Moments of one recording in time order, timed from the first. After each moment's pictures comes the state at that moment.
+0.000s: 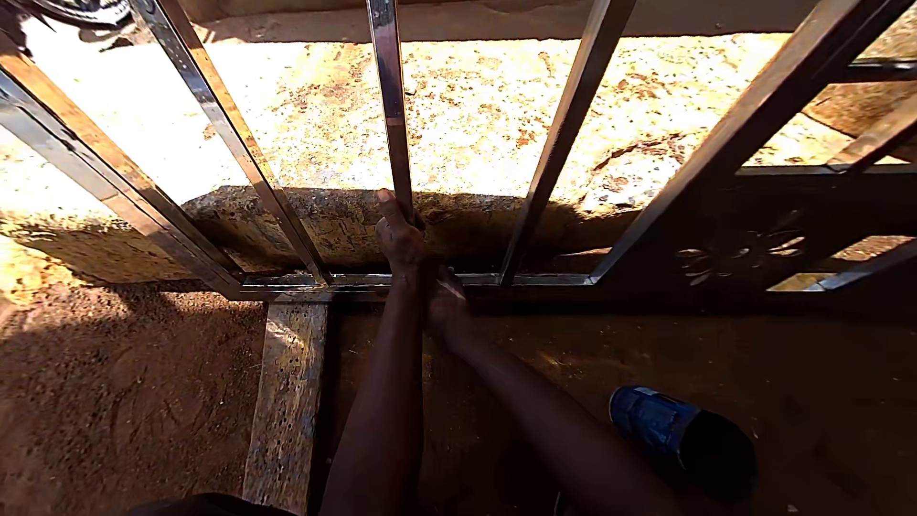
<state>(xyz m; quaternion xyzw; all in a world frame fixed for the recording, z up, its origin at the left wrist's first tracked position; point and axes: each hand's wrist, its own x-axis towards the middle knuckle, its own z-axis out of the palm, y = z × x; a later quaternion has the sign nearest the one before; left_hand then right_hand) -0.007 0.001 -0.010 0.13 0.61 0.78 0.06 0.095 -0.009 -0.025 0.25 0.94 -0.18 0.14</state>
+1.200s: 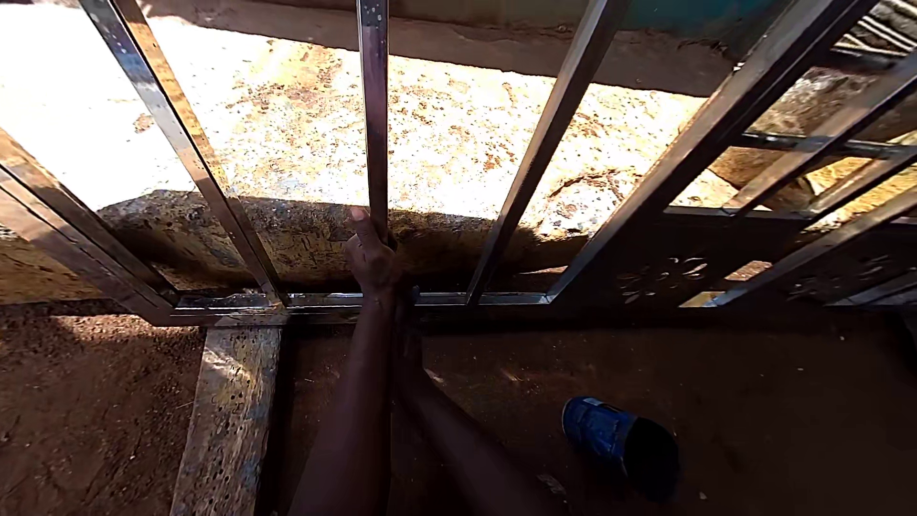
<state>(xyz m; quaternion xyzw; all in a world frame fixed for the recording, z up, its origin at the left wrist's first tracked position) -0.004 0.004 -0.006 0.14 0.62 0.77 0.03 0.100 -0.032 -0.025 0.35 0.87 -0.29 0.18</state>
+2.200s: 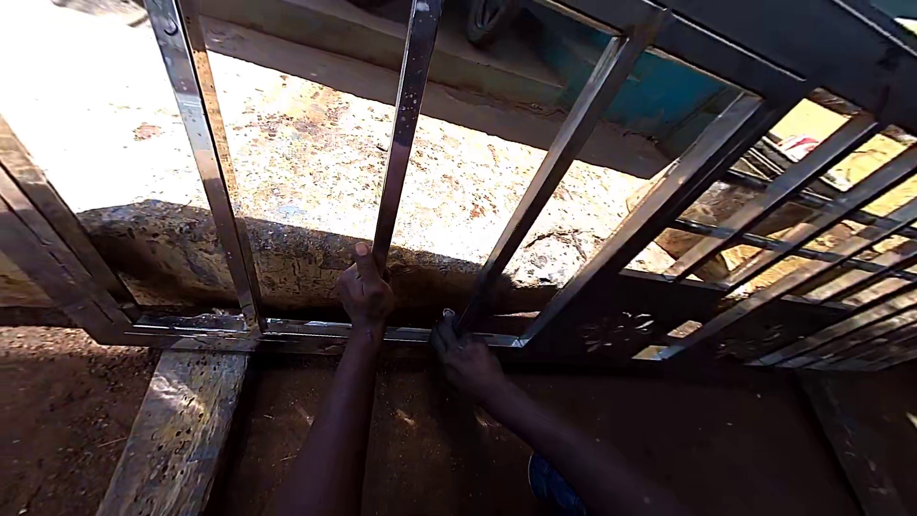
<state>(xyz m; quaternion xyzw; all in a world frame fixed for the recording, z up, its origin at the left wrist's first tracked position) -0.002 -0.001 -0.018 0.13 0.69 0.71 0.00 0.172 0.088 -0.031 0.14 0.96 0.07 0.23</state>
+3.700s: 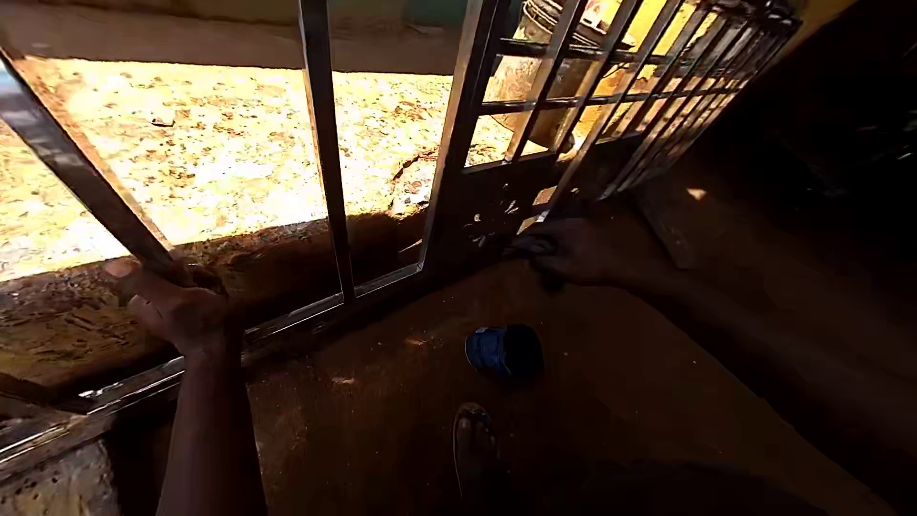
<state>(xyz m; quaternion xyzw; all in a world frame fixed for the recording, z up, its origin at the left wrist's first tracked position) 0.001 -0.002 -0.014 0.15 0.58 0.80 0.04 0.390 0.175 0.169 0.44 0.87 -0.20 0.04</state>
